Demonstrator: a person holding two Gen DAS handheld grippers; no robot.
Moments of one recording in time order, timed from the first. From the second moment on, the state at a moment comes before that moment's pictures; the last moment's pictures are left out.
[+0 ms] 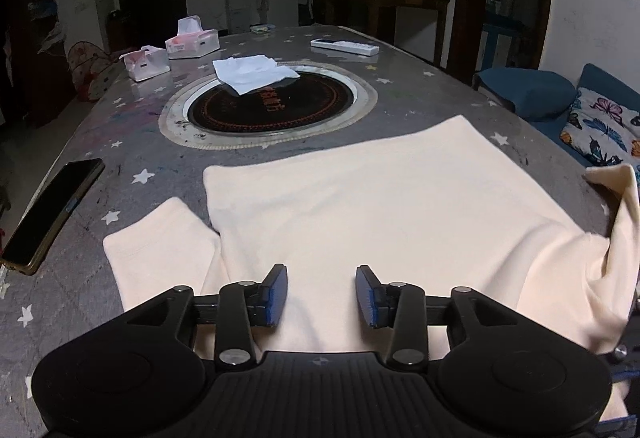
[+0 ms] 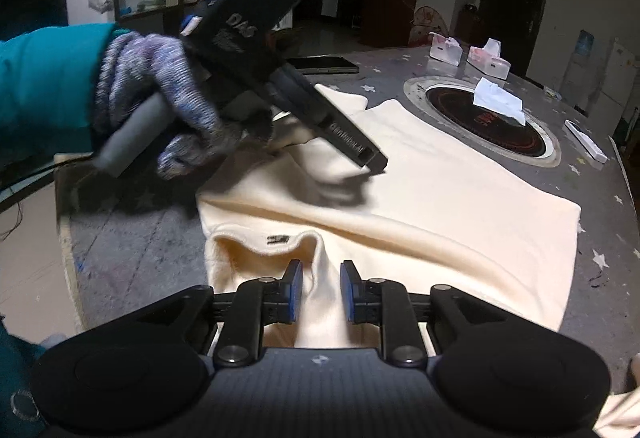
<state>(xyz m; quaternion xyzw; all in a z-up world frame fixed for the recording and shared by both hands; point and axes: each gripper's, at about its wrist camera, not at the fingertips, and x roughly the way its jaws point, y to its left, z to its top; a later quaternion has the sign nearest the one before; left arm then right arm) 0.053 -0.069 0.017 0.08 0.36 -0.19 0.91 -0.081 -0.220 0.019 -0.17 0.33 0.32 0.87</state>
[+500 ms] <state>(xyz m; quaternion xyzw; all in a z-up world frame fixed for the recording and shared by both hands) 0.052 -0.064 0.014 0.08 0.35 -0.19 0.91 -0.115 -0.224 0.040 -0.19 0.34 0.36 0.85</state>
